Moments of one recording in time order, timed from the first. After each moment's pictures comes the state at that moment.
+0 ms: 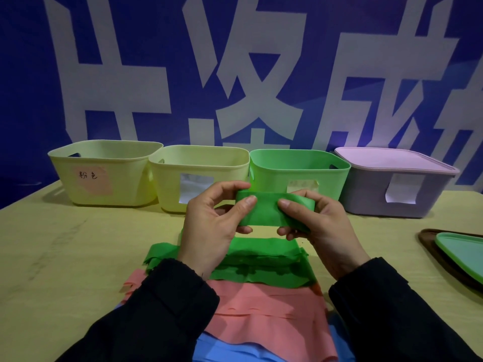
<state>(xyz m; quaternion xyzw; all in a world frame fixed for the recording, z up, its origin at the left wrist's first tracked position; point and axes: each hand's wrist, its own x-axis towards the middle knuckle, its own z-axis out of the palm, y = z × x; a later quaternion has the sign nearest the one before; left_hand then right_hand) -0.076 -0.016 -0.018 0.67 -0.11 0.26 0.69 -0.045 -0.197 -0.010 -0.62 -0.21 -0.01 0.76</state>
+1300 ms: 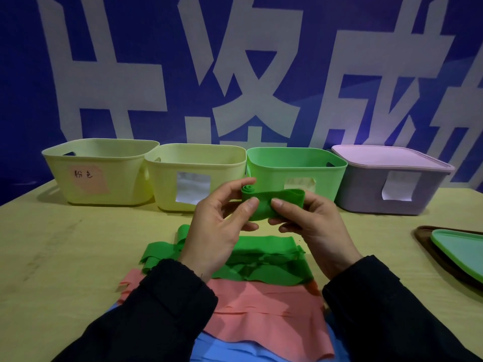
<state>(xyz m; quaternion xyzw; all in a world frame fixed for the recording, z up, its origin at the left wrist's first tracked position) -0.072 -0.020 -0.025 0.67 -0.16 0.21 0.69 -0.040 -0.193 -0.020 -0.63 -0.21 -0.04 0.74</state>
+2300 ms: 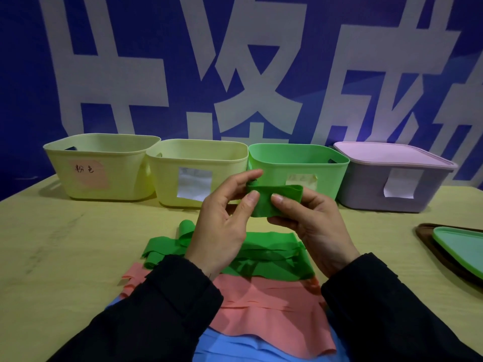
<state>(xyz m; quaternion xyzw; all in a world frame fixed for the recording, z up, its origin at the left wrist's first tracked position) -0.073 -0.024 -0.027 0.70 -0.19 0.26 0.63 -0.046 -0.187 -0.020 -0.59 -0.22 -0.02 0.78</state>
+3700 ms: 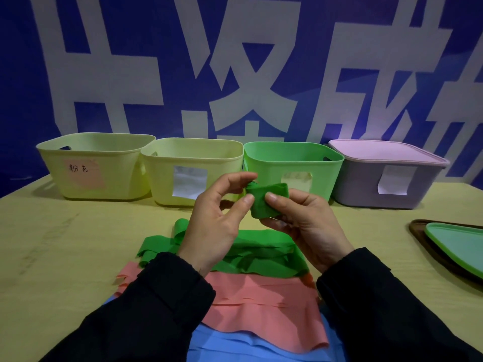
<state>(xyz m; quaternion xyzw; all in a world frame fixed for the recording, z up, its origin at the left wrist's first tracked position) -0.072 -0.022 -0.025 0.71 -0.18 0.23 0.64 -0.046 -0.189 -0.017 -0.57 -0.17 0.05 0.80</state>
